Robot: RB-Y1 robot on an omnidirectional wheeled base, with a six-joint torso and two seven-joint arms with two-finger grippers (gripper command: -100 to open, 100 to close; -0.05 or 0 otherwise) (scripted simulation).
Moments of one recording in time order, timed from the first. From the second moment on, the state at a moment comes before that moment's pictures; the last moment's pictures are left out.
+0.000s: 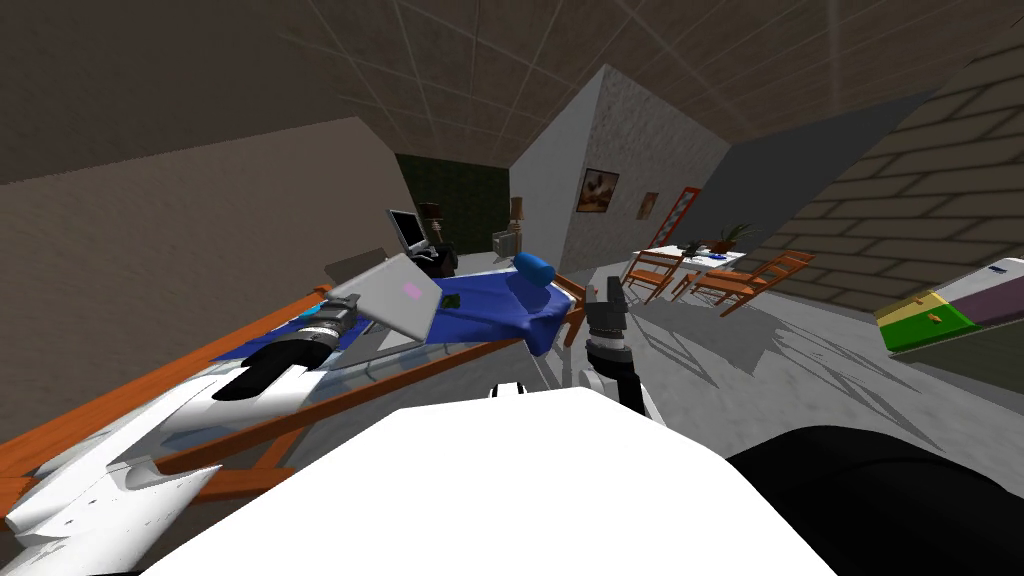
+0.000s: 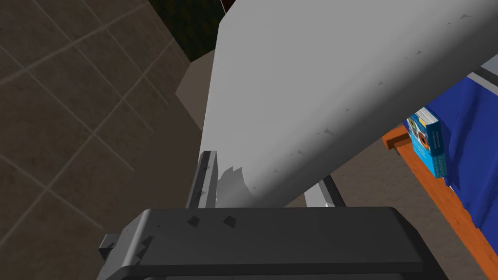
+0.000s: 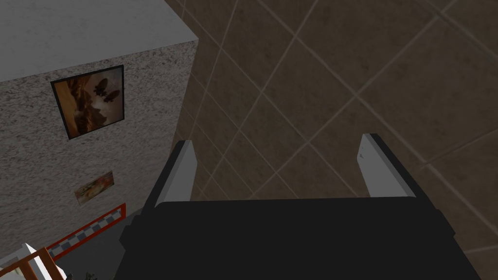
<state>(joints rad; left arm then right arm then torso) 0.39 0.74 0.44 -2.13 0.05 0.39 0.28 0.51 0.00 -0.03 -2.31 0.01 -0.59 0.05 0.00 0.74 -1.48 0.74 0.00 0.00</state>
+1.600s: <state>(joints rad) 0.25 0.46 0.36 -1.87 0.22 0.20 0.42 0.51 0.00 -0.03 -2.31 0.01 -0.59 0.05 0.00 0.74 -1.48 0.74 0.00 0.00</state>
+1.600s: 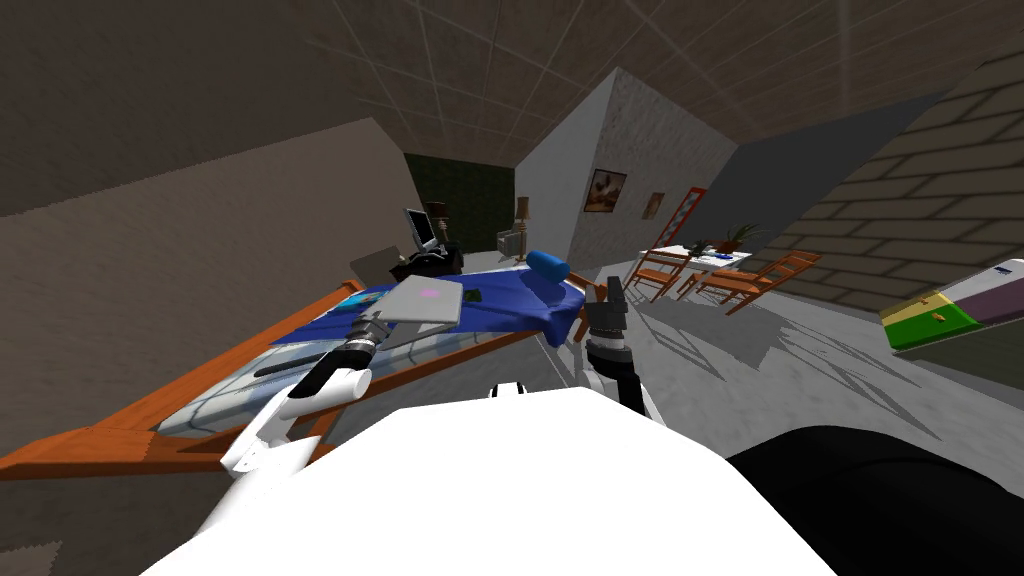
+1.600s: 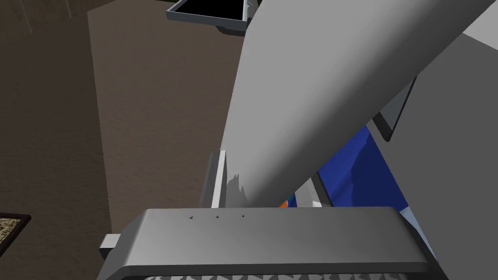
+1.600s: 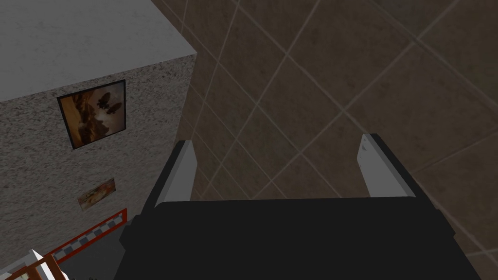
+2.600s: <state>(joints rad) 0.31 0.54 0.43 -2.05 0.27 0.35 0.48 0.51 0.00 -0.03 -2.31 0.01 -0.59 0.05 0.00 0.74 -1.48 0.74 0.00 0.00</state>
